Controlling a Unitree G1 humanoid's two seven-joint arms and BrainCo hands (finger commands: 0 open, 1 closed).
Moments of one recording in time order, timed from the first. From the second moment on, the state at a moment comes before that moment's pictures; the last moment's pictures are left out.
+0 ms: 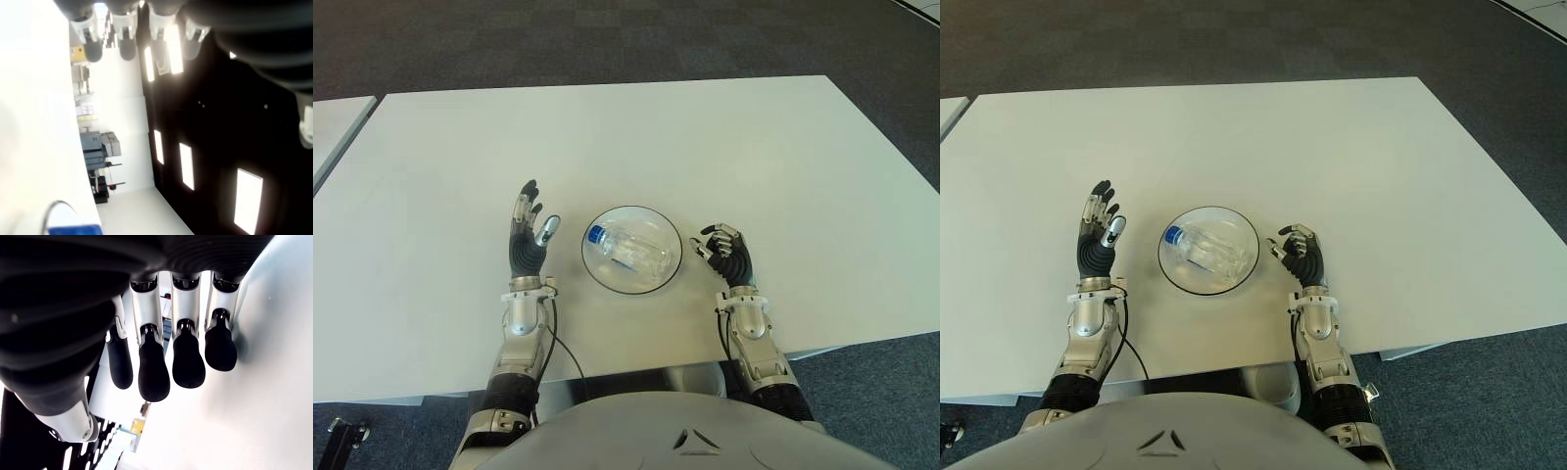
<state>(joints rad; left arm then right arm) 0.09 0.04 0.06 0.42 0.07 -0.70 0.20 0.11 -0.08 0.06 0.28 -0.26 -0.33 -0.21</state>
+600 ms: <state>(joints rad) 0.09 0.02 0.07 0.49 0.09 -0.71 0.21 0.12 -0.09 0.06 0.27 -0.24 -0.33 -0.19</state>
